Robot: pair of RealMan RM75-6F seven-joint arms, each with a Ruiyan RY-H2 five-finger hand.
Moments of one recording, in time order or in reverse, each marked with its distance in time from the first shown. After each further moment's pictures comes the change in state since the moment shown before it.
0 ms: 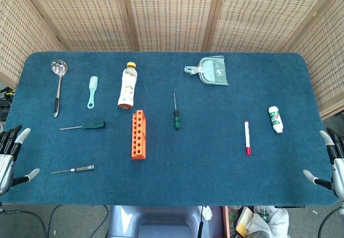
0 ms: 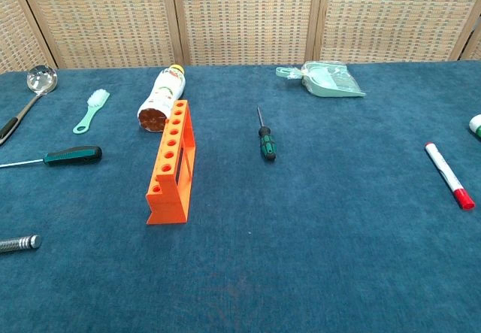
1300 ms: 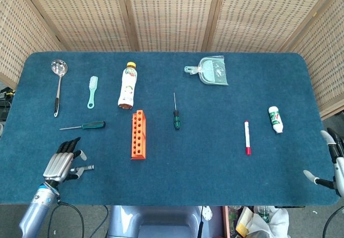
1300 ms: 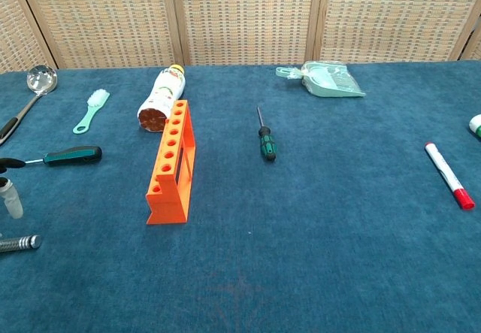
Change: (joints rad) left arm -0.185 -0.313 -0.040 0.100 -0.299 -0.454 0.193; right arm 0.009 0.028 -0.005 -0.005 0.013 -0.044 0.088
